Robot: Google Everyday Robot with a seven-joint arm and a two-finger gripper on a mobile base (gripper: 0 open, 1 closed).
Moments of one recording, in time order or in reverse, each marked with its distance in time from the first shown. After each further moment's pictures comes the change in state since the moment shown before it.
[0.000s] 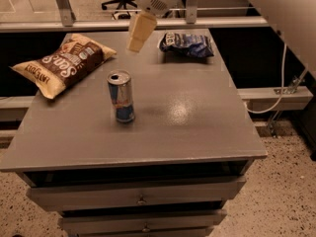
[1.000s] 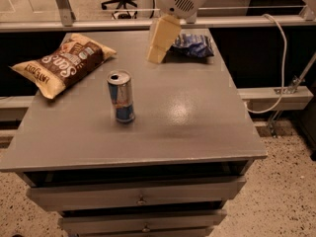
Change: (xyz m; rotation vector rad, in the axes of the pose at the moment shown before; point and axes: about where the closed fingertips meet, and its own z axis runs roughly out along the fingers) arm 0.018 0.054 -0.059 -0.143 0.073 0.097
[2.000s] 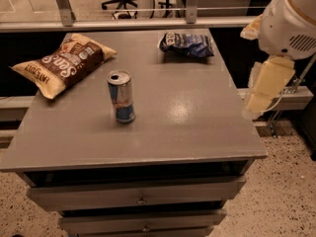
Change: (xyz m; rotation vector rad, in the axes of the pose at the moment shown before) arm 0.151 0.115 -0.111 -0.069 0.333 0.210
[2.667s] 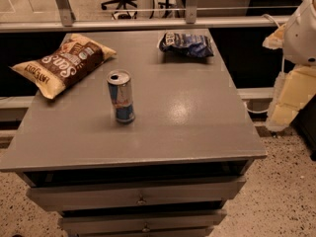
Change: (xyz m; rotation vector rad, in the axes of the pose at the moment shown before) arm 0.038 0.014 -0.008 -0.022 0.067 0.056
